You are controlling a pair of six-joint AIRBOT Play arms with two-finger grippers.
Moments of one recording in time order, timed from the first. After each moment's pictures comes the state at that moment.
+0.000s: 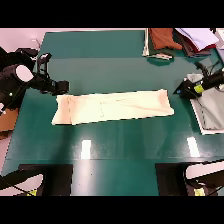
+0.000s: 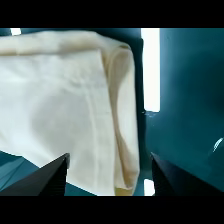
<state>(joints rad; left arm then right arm) -0.12 -1.24 1.17 1.29 -1.03 -1.64 -0.41 -1.63 1.37 -1.00 1.48 1.24</state>
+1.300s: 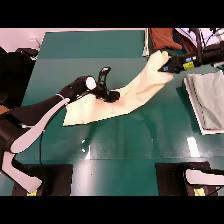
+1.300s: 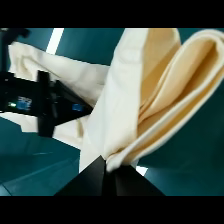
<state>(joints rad) -0.57 -1.75 1.45 1.05 -0.78 -1.62 -0.06 -1.40 1.59 -0.80 1.43 1.23</state>
